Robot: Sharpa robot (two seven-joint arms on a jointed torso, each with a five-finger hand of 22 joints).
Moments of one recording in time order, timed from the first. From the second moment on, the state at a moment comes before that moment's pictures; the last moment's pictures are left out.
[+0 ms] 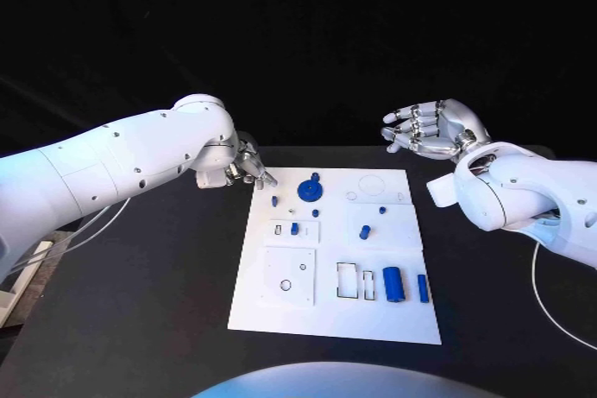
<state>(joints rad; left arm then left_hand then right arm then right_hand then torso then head) 1.36 -0.59 -0.01 1.17 -1.00 0.35 -0.66 1.11 -0.16 0.38 0.29 0.22 0.81 0.09 0.67 0.58 1.20 0.02 1.11 0.78 1.46 -0.06 1.50 1.31 0.10 1.32 0.05 1.32 1.04 1.37 -0.91 -0.18 1.58 -0.44 -0.59 0.24 1.37 -0.27 0.42 0.27 0.28 0.90 0.19 0.15 0.45 1.11 0.12 0.30 0.19 1.18 0.06 0.36 0.49 0.18 1.00 0.18 0.22 0.48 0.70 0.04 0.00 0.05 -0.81</state>
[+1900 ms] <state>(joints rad) 1.35 -0.49 -0.06 1.03 -0.97 0.44 -0.59 1.14 -0.13 0.32 0.29 0.19 0.81 0.10 0.62 0.52 1.17 0.03 1.10 0.75 1.47 -0.05 1.50 1.31 0.10 1.32 0.06 1.32 1.05 1.37 -0.89 -0.18 1.58 -0.44 -0.59 0.24 1.37 -0.27 0.42 0.27 0.28 0.90 0.19 0.15 0.45 1.11 0.12 0.30 0.19 1.18 0.06 0.35 0.49 0.18 1.00 0.18 0.22 0.47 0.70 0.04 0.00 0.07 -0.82</state>
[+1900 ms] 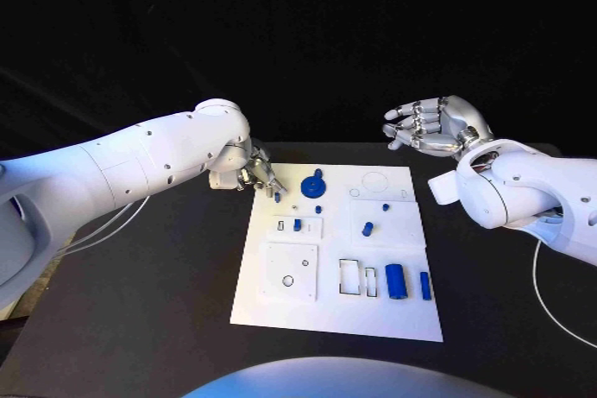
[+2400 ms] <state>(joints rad) 1.34 -0.49 -0.06 1.02 -0.96 0.44 -0.59 1.16 -0.11 0.32 0.29 0.19 0.82 0.10 0.62 0.51 1.17 0.03 1.11 0.75 1.47 -0.05 1.50 1.31 0.10 1.32 0.06 1.32 1.05 1.37 -0.90 -0.18 1.58 -0.44 -0.59 0.24 1.37 -0.26 0.42 0.27 0.28 0.90 0.19 0.15 0.45 1.11 0.12 0.30 0.18 1.18 0.06 0.35 0.49 0.18 1.00 0.18 0.22 0.47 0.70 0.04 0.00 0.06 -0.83</state>
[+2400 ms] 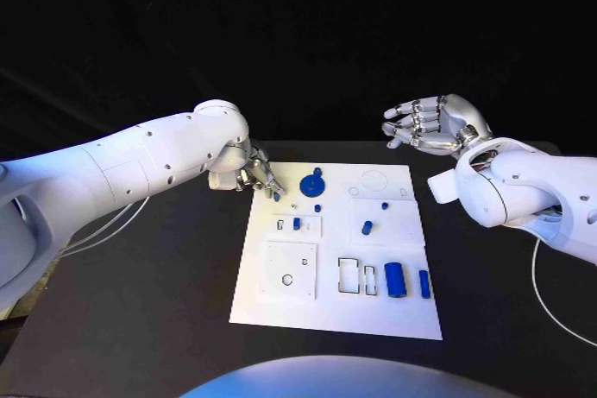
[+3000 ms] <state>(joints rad) 1.34 -0.49 -0.06 1.02 -0.91 0.43 -0.58 1.30 -0.08 0.55 0.25 0.19 0.82 0.08 0.68 0.52 1.20 0.00 1.11 0.76 1.47 -0.06 1.50 1.31 0.10 1.33 0.05 1.32 1.06 1.37 -0.89 -0.18 1.58 -0.44 -0.59 0.24 1.37 -0.26 0.42 0.27 0.28 0.90 0.19 0.15 0.45 1.12 0.12 0.30 0.18 1.18 0.06 0.35 0.49 0.18 1.00 0.18 0.22 0.47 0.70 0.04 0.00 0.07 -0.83</state>
